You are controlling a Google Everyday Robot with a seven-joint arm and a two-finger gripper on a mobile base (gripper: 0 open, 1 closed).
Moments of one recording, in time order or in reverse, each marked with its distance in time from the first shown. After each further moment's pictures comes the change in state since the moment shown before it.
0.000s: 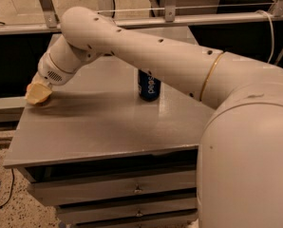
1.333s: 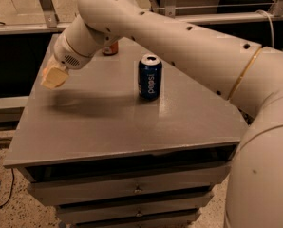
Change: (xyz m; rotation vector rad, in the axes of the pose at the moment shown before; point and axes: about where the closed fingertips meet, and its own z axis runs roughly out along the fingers) arm 0.004 -0.021 -0.069 0.112 0.031 -0.068
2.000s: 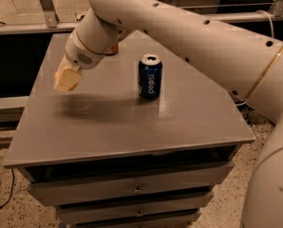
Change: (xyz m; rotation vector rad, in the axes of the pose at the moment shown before) arm 0.022 0.017 -0.033 -0.054 0.076 -0.011
